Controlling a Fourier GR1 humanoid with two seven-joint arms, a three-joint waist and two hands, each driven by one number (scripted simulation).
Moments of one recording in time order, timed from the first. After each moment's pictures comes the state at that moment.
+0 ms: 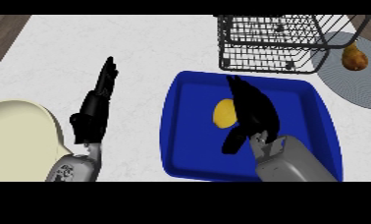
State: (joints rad) left arm -0.14 0.11 -0.16 -1.54 -0.09 0.26 0.03; right arm -0.41 -0.23 0.54 -1.62 0.61 0.23 1.00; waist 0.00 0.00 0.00
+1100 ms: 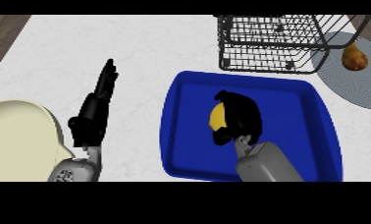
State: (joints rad) left arm -0.11 0.06 -0.13 -1.58 -0.14 0.21 0.05; right arm -0.32 -0.04 0.45 -1.46 0.89 0.14 0.85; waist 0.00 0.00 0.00
